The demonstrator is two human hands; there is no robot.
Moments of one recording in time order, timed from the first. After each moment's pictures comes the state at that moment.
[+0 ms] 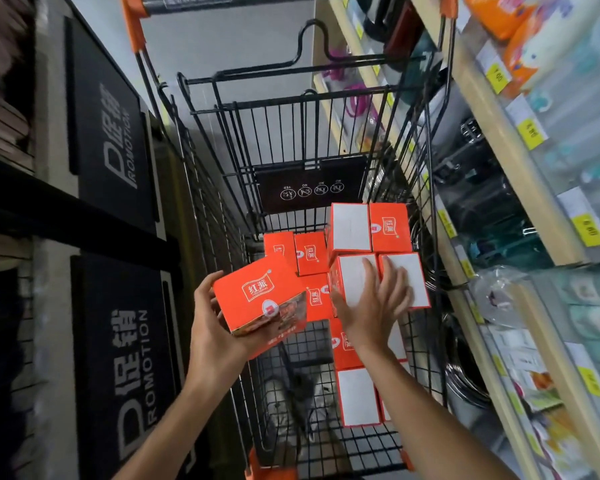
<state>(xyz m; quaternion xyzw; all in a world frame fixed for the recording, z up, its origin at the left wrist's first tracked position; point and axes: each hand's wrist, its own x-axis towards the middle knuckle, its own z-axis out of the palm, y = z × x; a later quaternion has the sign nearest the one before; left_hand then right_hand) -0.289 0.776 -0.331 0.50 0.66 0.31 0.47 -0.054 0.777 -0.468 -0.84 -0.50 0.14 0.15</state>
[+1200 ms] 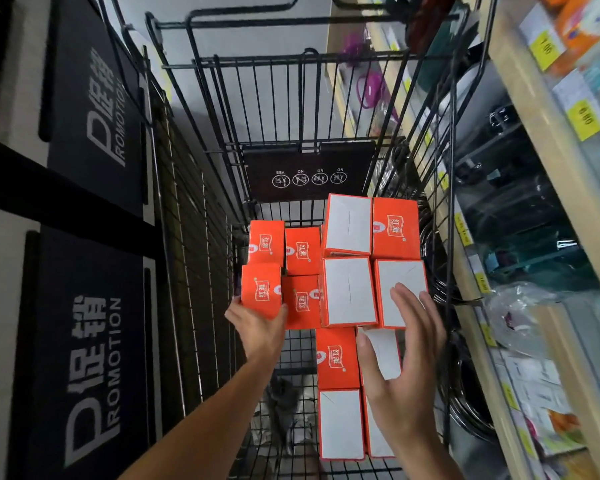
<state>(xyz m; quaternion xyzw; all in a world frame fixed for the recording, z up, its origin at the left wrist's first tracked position) -0.203 0.783 -0.541 0.32 0.83 0.23 0.39 -0.018 0.724 -0.407 -0.71 -0.54 0.24 0.39</state>
